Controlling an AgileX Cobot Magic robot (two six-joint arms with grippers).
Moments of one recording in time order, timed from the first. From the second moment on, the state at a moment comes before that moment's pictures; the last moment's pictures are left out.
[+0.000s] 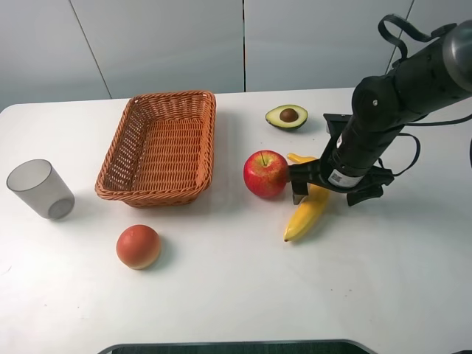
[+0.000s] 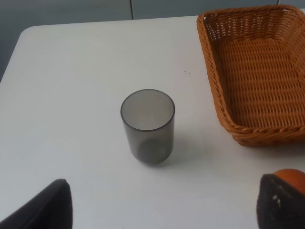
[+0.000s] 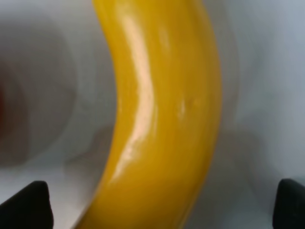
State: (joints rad) left arm -0.01 0.00 -0.51 0.03 1.08 -0.02; right arm 0.45 1.92 -0.86 0.05 0.46 0.42
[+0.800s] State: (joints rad) left arm -0.01 0.00 -0.51 0.03 1.08 -0.02; right arm 0.45 1.93 -0.87 0.04 0.44 0.49
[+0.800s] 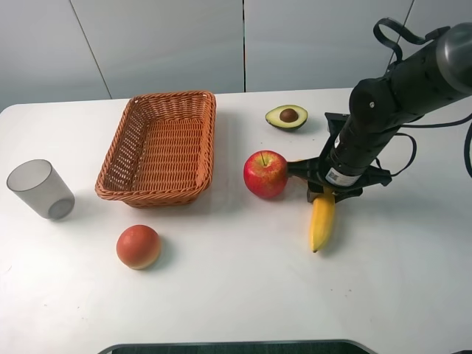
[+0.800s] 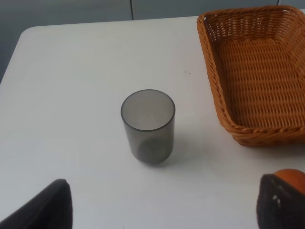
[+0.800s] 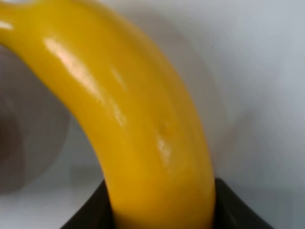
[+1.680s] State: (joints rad) left arm -0.01 0.00 -0.51 0.03 1.08 -0.02; right arm 0.42 1.69 -0.90 -0.13 0.65 0.57
